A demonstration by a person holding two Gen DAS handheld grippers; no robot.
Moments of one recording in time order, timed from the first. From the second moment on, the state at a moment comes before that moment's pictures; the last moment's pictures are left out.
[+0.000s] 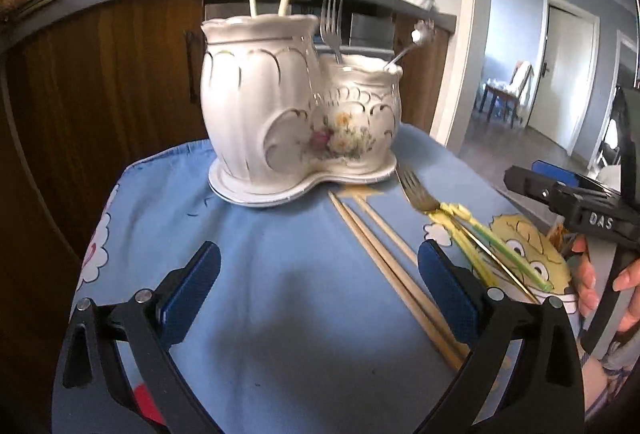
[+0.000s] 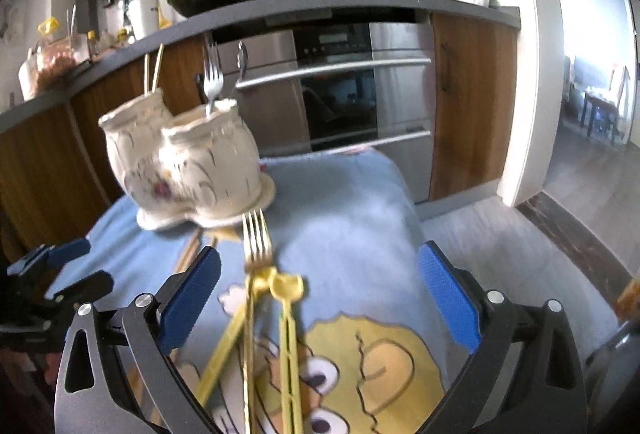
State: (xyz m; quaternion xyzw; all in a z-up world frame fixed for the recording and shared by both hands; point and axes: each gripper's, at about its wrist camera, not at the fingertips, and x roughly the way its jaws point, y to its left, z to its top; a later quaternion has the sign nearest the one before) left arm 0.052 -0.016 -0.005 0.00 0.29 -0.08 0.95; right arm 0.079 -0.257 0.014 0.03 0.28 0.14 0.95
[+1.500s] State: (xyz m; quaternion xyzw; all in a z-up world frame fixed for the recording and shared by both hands) left arm 0.072 -0.075 -0.028 0.07 0.41 -0.08 0.91; right arm 0.083 -0.239 -0.020 -0.04 0.37 0.21 0.90
